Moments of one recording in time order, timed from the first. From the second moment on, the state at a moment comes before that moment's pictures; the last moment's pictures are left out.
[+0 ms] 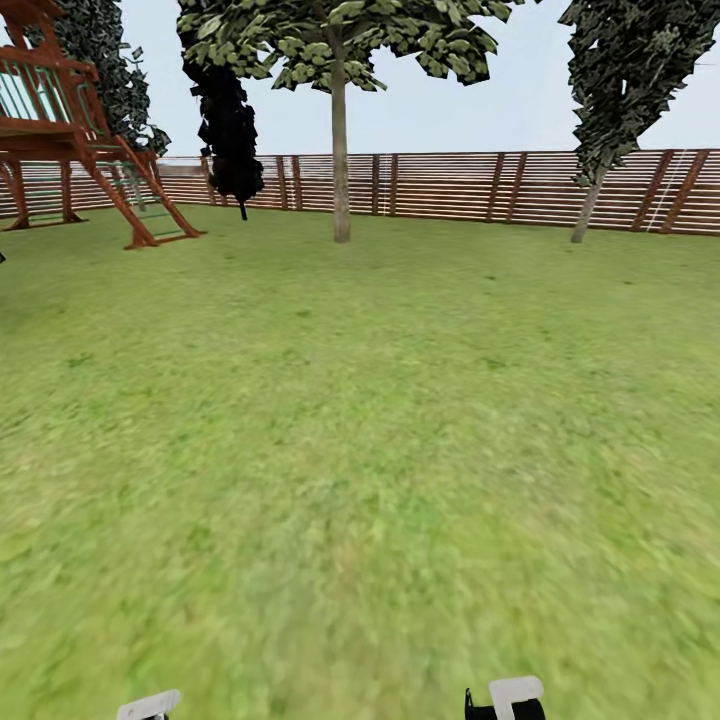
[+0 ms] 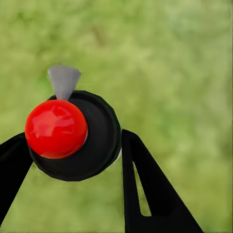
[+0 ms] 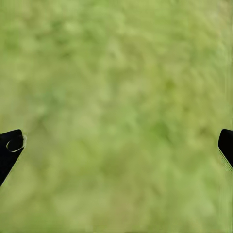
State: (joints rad) left arm -0.34 0.13 0.61 -0.14 -0.34 -0.39 -0.07; right arm -0.40 0.04 -0.05 -0.02 0.32 -0.49 -0.34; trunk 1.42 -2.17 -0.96
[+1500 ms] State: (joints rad) left arm -0.34 0.13 0.61 -0.14 -0.33 -0.39 -0.07; right arm -0.40 0.04 -0.05 -0.02 0.32 -0.49 -0.34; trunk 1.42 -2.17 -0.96
